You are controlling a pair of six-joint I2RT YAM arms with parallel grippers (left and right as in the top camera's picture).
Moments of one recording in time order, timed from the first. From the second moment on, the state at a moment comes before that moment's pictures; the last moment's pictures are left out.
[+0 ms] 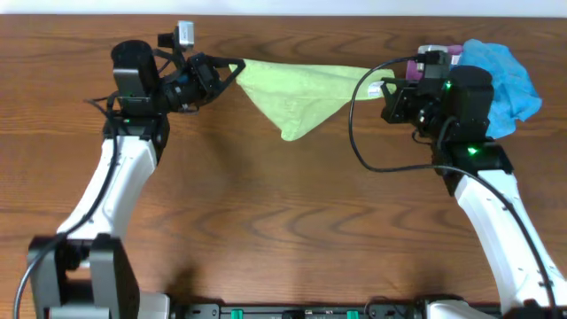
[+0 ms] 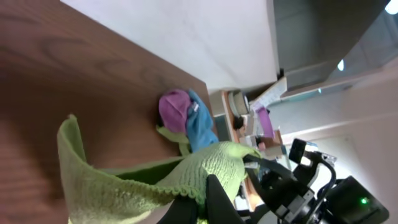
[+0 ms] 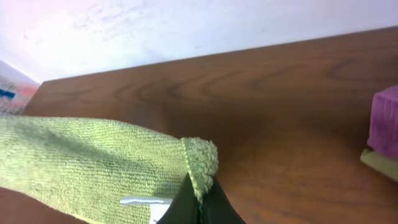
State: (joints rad) left arm -0.03 1.62 1.10 0.25 0.93 -0.94; right arm 0.07 1.39 1.02 -0.12 -0.36 0.30
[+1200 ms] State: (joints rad) left arm 0.06 1.79 1.21 -1.02 0.81 0.02; right arm 0.09 1.51 1.03 -0.85 -0.27 0.18
